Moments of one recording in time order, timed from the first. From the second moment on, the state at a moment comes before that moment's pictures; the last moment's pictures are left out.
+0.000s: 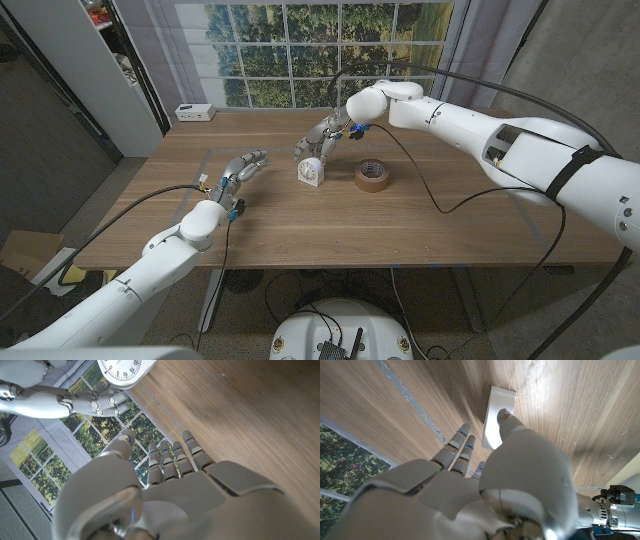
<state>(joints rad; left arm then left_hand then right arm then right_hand) 1.11 0.75 0.33 -1.74 -0.33 -0.03 0.33 0.68 0.16 0.51 -0.16 0.19 0.36 -0.01 0.22 0.22 0.25 -0.01 0.27 0.37 0.19 0.03 0.20 0.18 0.21 0.11 0.39 0.17 0.08 -0.29 -1.19 -0.98 -0.46 0.37 0.68 1.23 0.14 0.28 -0.16 0.26 0.13 -0.22 0.18 0.23 -0.12 -0.18 0.24 0.46 0.17 -0.04 0.33 0.47 0.35 0.00 0.34 0.20</state>
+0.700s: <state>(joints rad) 1.15 0.76 0.31 -1.75 -0.32 -0.05 0.34 0.68 0.16 0.50 -0.15 0.19 0.37 -0.03 0.22 0.22 0.25 -0.03 0.27 0.37 0.19 0.02 0.20 0.18 0.20 0.12 0.38 0.18 0.07 -0.28 -1.20 -1.03 -0.54 0.34 0.71 1.25 0.14 0.28 -0.16 0.26 0.02 -0.22 0.18 0.21 -0.17 -0.19 0.21 0.43 0.20 -0.04 0.33 0.45 0.36 0.01 0.37 0.21</state>
